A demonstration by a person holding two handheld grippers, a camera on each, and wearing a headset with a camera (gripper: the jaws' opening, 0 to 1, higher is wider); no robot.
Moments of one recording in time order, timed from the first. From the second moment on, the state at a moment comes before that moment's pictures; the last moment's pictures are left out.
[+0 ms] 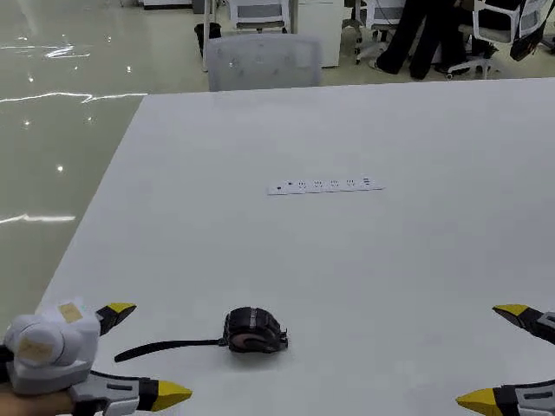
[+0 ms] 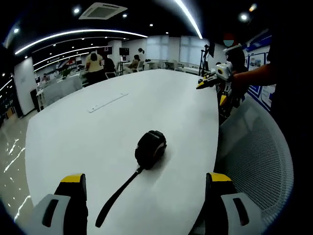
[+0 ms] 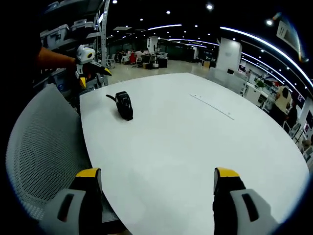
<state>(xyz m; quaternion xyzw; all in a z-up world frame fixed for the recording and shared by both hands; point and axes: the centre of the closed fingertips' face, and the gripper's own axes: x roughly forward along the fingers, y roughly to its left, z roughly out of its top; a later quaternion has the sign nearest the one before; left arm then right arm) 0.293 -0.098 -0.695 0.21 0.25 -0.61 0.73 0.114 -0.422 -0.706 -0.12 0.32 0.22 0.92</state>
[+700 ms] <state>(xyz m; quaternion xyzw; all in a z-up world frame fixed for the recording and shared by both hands) 0.292 -0.170 -0.720 0.32 0.25 -0.70 0.59 0.186 -0.377 -0.703 -0.13 0.30 0.31 0.89</state>
